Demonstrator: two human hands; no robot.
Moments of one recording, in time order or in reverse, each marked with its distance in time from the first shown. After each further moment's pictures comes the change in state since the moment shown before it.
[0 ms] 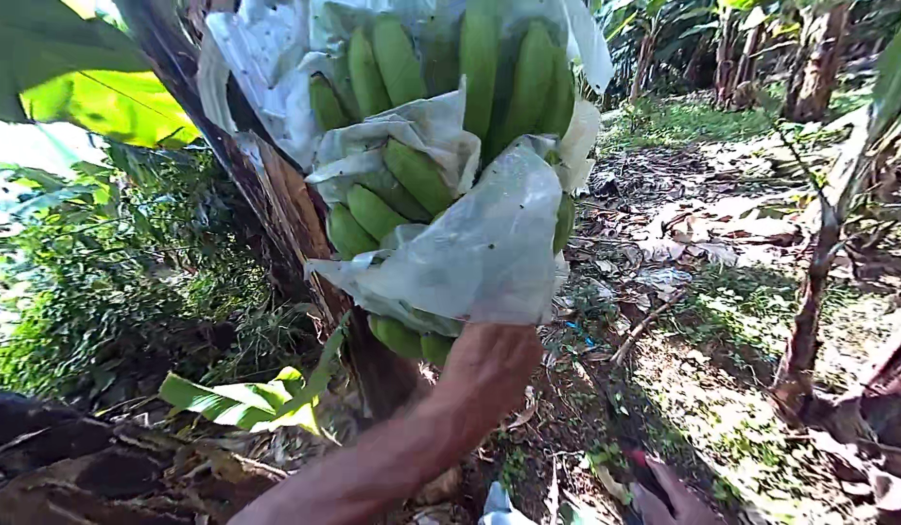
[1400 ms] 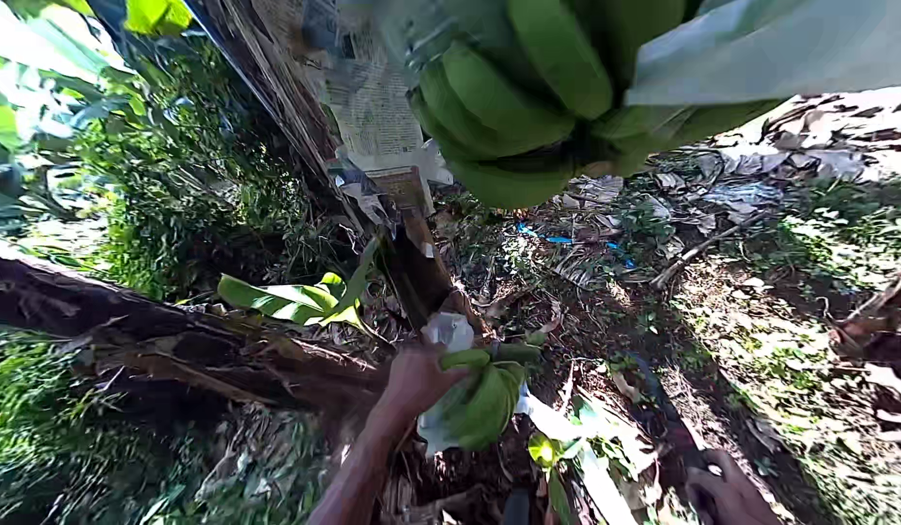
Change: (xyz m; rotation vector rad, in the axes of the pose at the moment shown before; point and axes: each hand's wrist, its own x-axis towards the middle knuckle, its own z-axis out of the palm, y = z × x) left_hand -0.209 -0.035 0.151 -0.713 -0.829 -0.664; right_hand -0.030 0.071 -0.018 0.082 -0.321 0.639
